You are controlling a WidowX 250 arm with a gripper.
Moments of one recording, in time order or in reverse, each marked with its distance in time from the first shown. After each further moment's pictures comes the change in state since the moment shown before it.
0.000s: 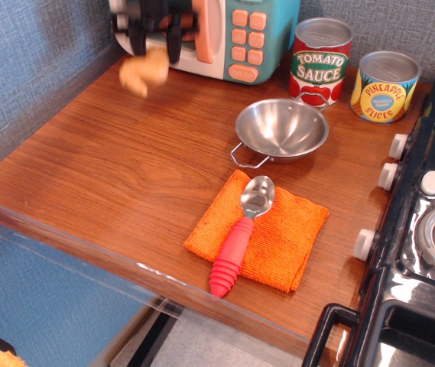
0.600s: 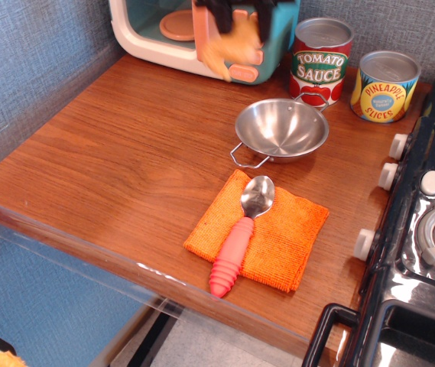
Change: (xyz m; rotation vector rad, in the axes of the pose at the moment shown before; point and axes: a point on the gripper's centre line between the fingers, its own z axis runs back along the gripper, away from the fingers) arm -0.067 -0.107 0.041 -0.155 0.036 -0.240
